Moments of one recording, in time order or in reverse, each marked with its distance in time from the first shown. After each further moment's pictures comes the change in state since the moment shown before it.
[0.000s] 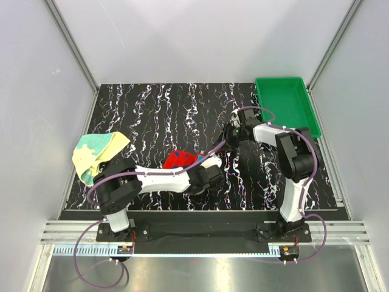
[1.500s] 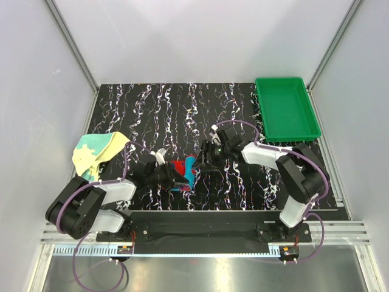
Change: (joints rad) left arm 0.657 -0.428 -0.742 0.920 1.112 -0.651; right arm 0.305 -0.243 -0.218 0.089 0.041 0.129
